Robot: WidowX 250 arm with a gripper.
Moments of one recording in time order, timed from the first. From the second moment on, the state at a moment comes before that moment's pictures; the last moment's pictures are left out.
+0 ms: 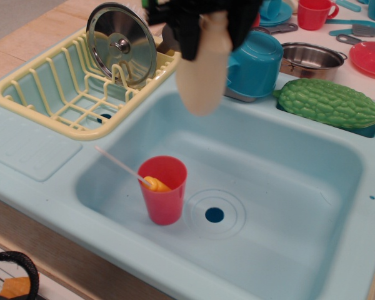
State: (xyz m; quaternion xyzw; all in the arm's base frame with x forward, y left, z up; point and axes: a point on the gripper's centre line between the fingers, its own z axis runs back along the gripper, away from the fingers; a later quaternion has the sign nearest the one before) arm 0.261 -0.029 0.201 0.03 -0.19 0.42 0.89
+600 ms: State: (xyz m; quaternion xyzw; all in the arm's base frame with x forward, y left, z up) arm 0.254 0.041 0.217 0.03 -0.22 0.43 0.88
